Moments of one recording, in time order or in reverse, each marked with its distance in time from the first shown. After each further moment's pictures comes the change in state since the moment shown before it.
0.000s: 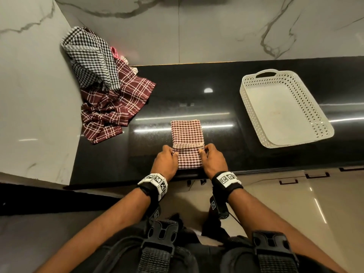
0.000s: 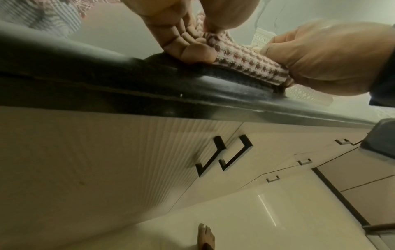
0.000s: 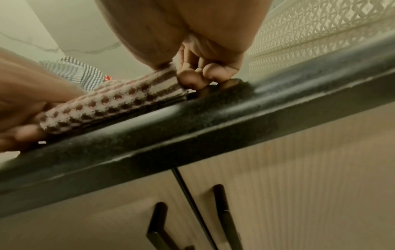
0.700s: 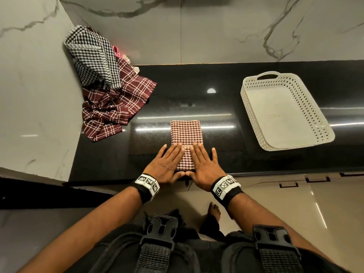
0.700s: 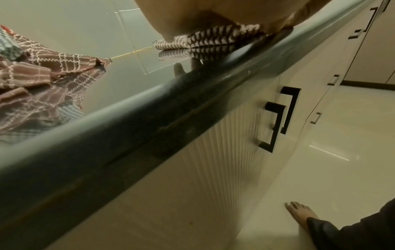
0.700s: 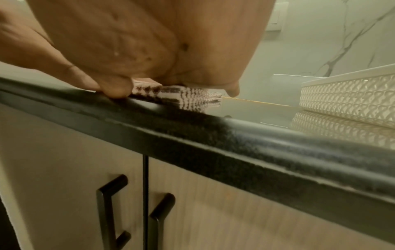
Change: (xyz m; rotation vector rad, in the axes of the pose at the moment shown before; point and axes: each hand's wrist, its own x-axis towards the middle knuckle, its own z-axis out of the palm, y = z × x) left_hand 0.011 -0.040 0.010 0.788 -0.205 0.703; right_hand -0.011 0.015 0.006 -0.671 -0.321 -0.503
